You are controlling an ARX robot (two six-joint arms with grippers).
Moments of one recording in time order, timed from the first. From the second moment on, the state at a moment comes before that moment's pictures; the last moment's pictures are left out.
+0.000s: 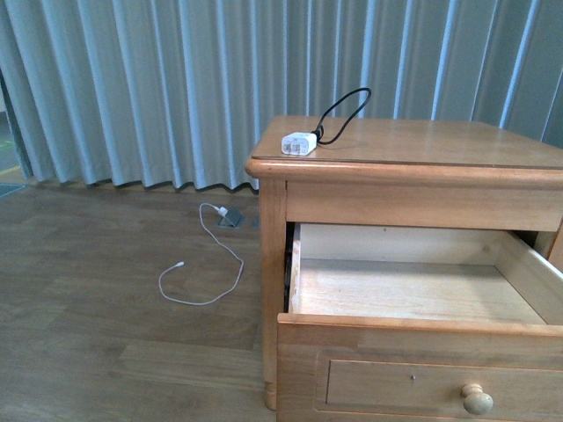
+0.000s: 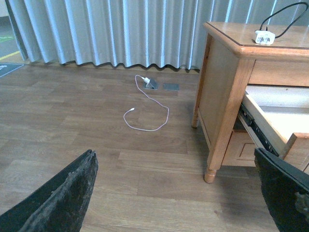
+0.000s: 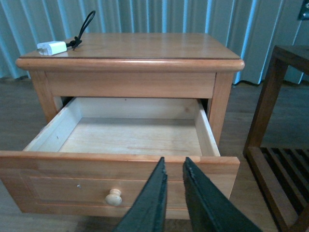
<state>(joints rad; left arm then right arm) 0.00 0.00 0.01 0.00 0.00 0.00 0.00 0.37 0.00 0.38 0.00 0.00</state>
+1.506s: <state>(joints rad) -0.46 2.30 1.81 0.46 -0.27 -0.14 0.00 0.37 0.00 0.38 0.00 0.00</state>
